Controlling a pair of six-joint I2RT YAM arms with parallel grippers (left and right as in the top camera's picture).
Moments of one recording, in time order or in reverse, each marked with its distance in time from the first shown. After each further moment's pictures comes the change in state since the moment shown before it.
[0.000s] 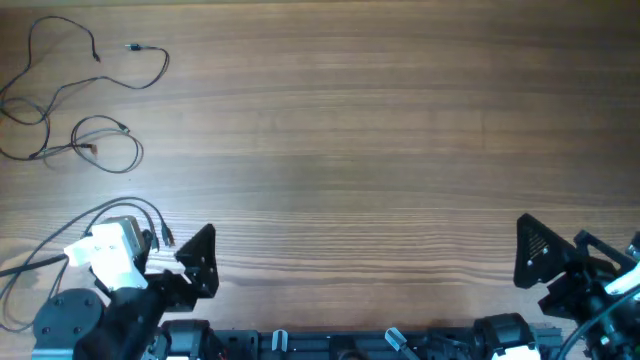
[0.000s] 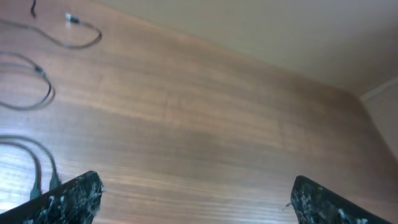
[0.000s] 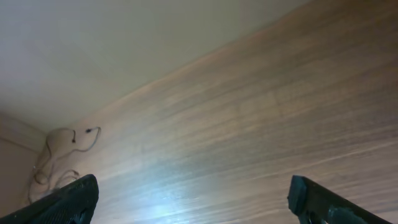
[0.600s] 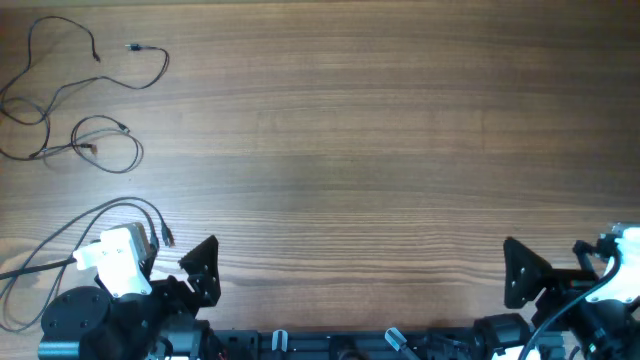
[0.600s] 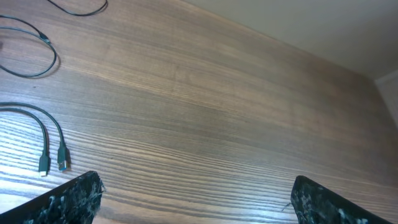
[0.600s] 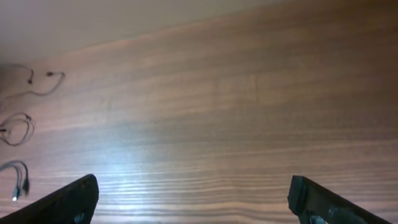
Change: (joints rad) left arm 0.000 0.000 0.000 -0.095 -0.003 -0.002; right arm 0.000 0.008 0.000 -0.123 -0.013 -0.250
